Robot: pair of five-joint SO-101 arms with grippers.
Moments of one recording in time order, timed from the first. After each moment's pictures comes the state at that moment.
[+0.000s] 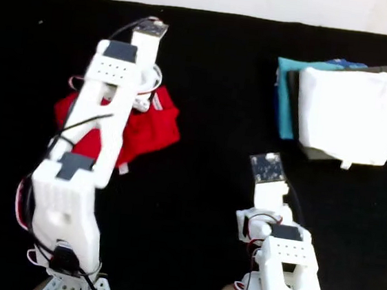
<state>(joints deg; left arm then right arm) 2.2 30.4 -25.4 76.6 -25.9 -4.1 -44.1 85.0 34.8 15.1</state>
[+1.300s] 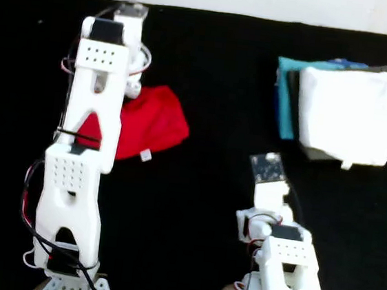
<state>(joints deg) -1.4 42.9 -56.1 101.5 -20.0 -4.1 -44.2 85.0 34.8 15.1</state>
